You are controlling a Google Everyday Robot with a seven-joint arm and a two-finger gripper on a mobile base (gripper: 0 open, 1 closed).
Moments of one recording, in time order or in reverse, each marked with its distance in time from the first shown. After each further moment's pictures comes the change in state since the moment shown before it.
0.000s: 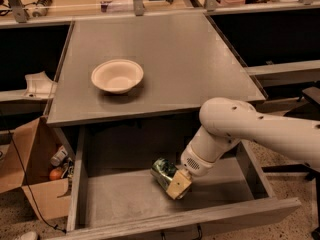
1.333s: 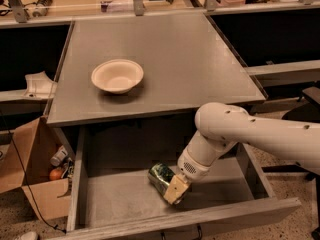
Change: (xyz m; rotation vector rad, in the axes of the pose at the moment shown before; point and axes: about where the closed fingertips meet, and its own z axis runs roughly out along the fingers) arm 0.003 0.003 0.018 -0.035 0.024 0.003
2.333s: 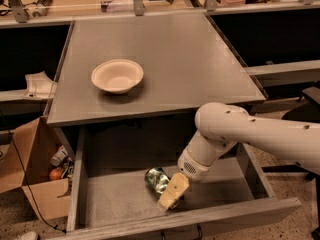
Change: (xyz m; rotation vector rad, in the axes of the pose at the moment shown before) arm 0.000 0.000 0.000 0.000 0.000 0.000
